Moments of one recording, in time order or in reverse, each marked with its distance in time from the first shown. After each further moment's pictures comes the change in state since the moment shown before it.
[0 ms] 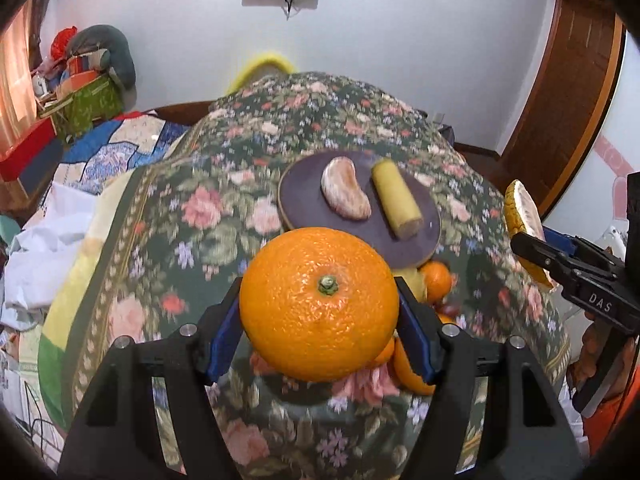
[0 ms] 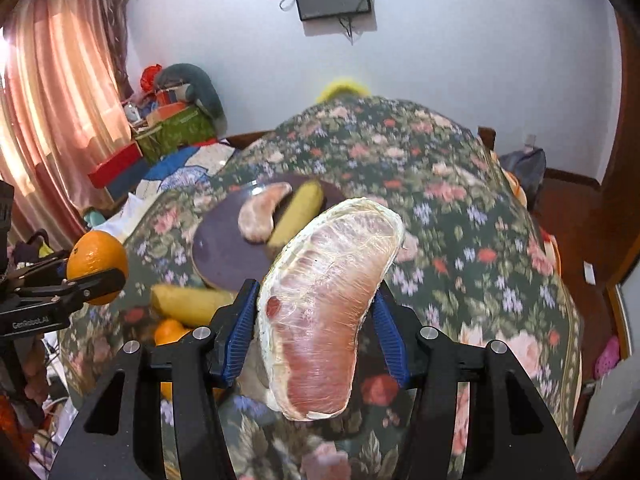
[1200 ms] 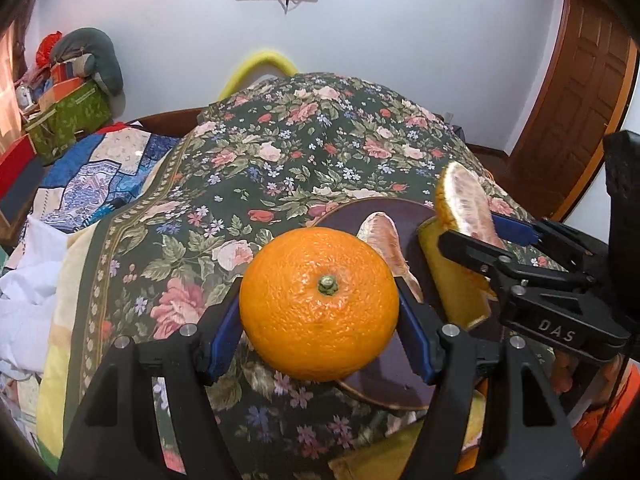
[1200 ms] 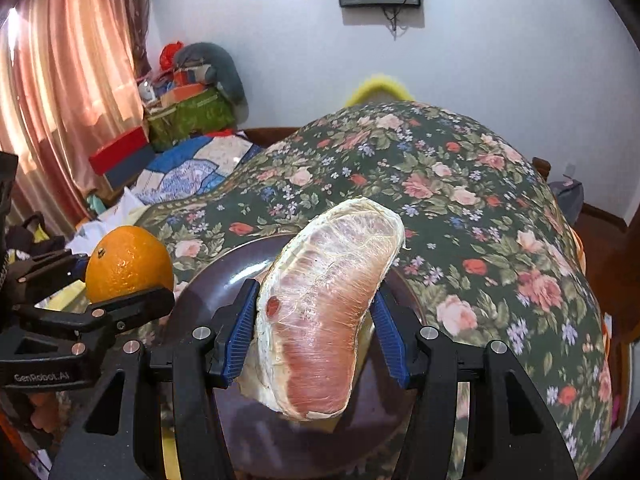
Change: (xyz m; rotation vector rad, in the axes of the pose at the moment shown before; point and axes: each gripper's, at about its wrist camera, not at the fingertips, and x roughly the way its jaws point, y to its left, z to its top) left arm 0.101 0.025 0.078 0.025 0.026 -0.001; right arm 0.122 0.031 0.073 -0.122 0.040 0.062
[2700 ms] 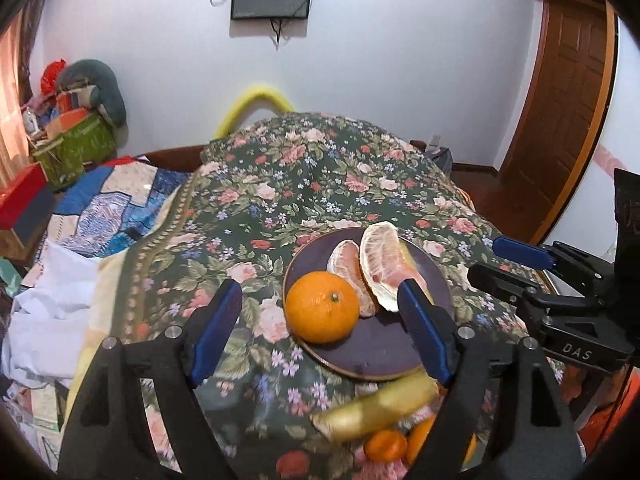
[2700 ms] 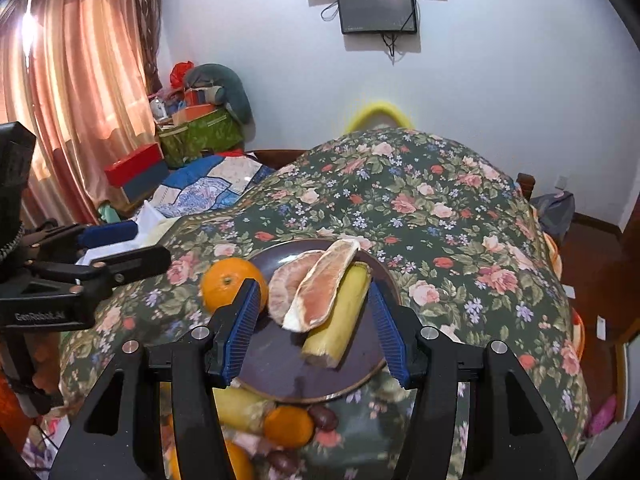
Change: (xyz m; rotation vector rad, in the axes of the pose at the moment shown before) left arm -0.091 -0.021 -0.003 0.038 -0.118 0.002; right arm -0.085 0.009 -0.013 0.004 -0.076 0.004
